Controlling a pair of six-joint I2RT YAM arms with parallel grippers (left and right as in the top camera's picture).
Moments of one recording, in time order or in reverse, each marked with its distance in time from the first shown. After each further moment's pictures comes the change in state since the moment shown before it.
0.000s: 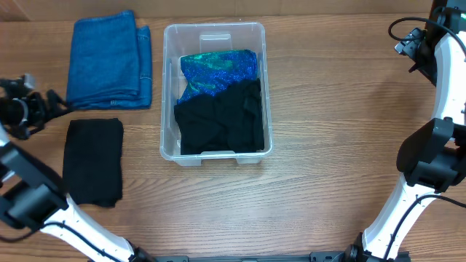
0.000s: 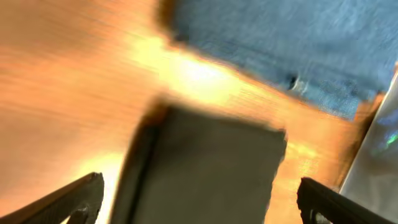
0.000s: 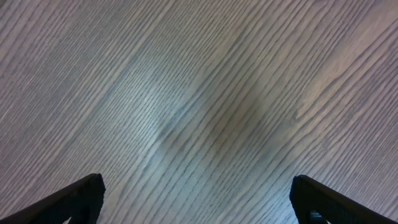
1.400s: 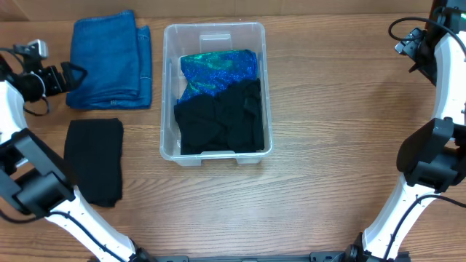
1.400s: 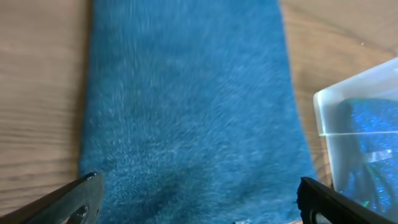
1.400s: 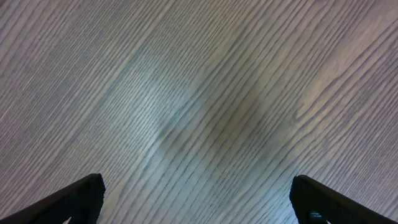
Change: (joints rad) left arm -0.105 0.069 -0.085 0.544 0.324 0.002; right arm 0.000 0.000 0.000 0.000 0.000 0.000
